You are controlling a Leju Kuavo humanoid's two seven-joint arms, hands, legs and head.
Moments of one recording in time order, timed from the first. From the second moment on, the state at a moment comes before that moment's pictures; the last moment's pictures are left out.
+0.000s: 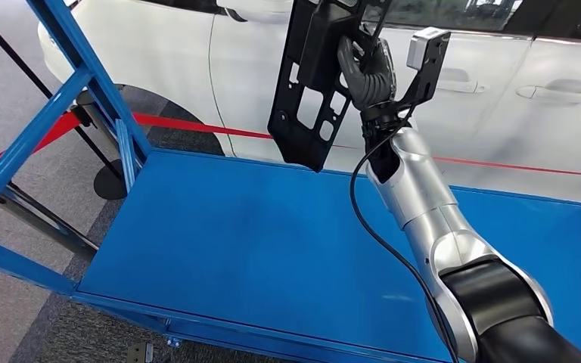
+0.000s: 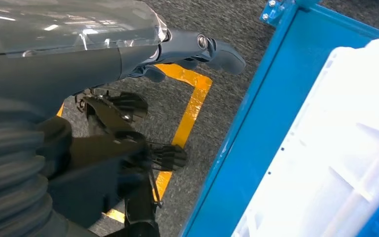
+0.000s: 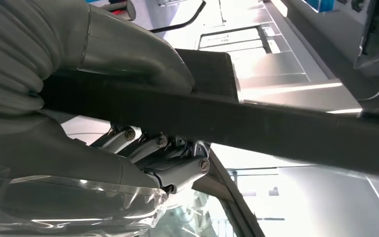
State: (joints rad) left arm -0.17 -0.08 -0.82 -0.22 1.07 0.15 -0.56; right arm -1.01 0.06 0.26 -0.87 -0.35 0.07 -0.39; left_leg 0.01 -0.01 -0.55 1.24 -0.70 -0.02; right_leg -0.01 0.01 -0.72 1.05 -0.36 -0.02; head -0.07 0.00
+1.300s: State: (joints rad) left arm -0.17 -0.09 -0.81 -0.22 0.96 0.20 -0.50; right arm -1.02 0.09 0.26 -0.75 -0.38 0.14 -0.41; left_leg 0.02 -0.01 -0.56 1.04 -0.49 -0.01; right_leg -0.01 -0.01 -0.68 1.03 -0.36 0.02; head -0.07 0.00
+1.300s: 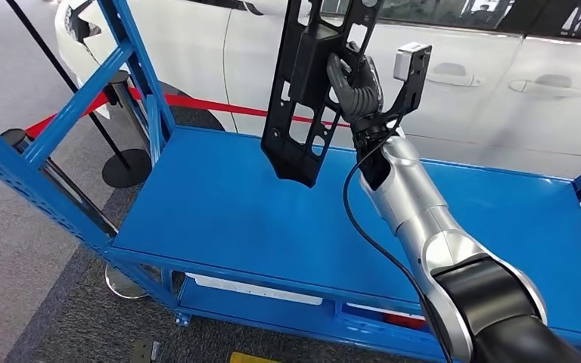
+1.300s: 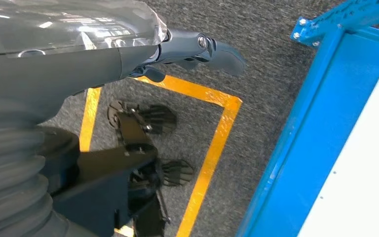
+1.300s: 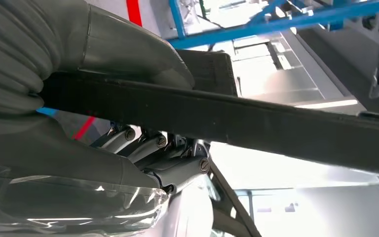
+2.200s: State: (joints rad) left arm -0.14 -0.11 -0.82 -0.22 0.91 0.24 -0.50; right arm -1.00 0.07 0.26 -0.72 -0.42 0.14 -0.39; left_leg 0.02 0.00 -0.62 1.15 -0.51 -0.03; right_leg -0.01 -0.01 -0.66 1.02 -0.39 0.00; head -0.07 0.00
